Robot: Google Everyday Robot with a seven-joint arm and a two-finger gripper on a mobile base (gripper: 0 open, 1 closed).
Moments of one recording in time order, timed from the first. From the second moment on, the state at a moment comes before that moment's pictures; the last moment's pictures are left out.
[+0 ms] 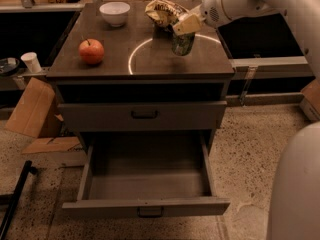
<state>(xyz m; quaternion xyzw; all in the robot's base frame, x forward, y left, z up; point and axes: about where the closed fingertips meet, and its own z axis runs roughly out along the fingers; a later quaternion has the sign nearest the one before) 0.770 -0.093 0.945 -0.42 0.77 0.17 0.45</state>
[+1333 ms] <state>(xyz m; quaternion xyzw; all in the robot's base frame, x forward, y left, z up) 0.822 -0.091 0.918 -0.35 0.81 0.18 0.44</state>
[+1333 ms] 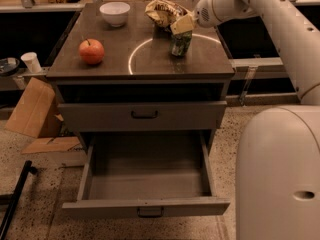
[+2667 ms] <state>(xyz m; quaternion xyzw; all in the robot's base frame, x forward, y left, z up) 0.826 -0.101 0.931 -0.35 0.79 0.20 0.46</state>
